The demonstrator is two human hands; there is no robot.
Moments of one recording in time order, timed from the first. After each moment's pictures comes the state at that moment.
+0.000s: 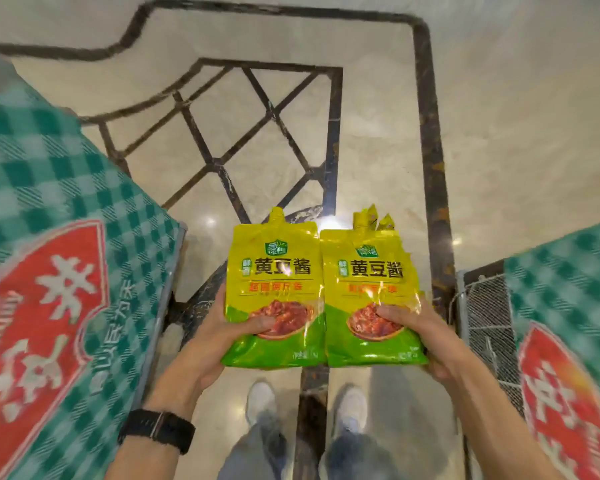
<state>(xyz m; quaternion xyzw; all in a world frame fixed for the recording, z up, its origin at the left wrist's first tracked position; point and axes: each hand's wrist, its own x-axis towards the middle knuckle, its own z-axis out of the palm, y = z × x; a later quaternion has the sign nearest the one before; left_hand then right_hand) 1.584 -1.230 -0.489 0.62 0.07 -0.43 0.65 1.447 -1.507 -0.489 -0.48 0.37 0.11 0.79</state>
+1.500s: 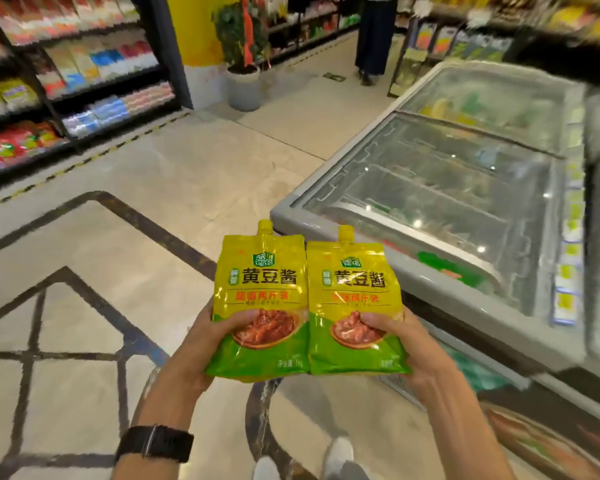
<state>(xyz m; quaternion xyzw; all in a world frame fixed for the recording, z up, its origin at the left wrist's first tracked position) 1.527 -1.458 -0.193 0.51 -0.31 -0.66 0.45 1.235 -1.467 -0.189 -0.29 0.49 -0.41 0.71</state>
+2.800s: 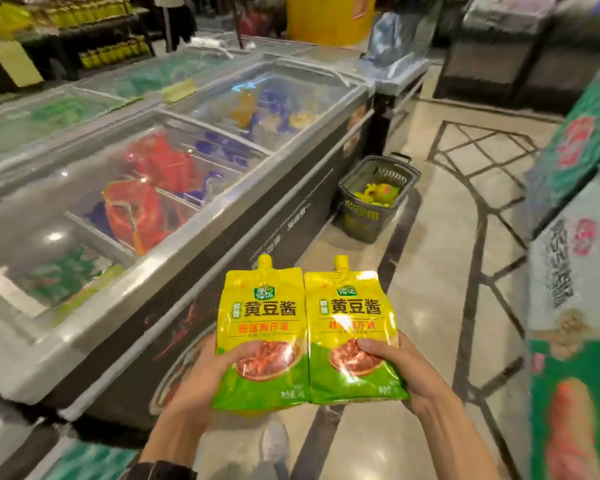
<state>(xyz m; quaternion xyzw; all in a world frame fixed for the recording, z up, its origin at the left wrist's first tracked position) 0.851 -1.139 -0.208 0.15 -0.59 -0.77 -0.21 0.857 -0.849 -0.215 0.15 0.54 -0.80 0.20</state>
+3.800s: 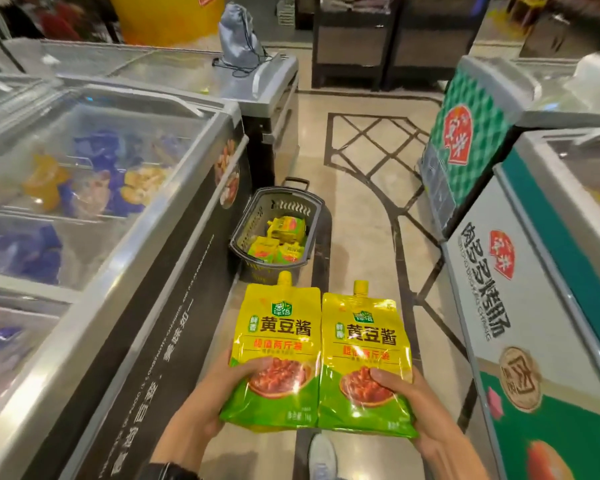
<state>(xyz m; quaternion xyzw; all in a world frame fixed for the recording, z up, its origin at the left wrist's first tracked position) 0.345 -0.843 -0.242 0.05 -0.60 -0.68 -0.42 0.494 -0.592 -0.249 0.34 0.46 -0.82 0.05</state>
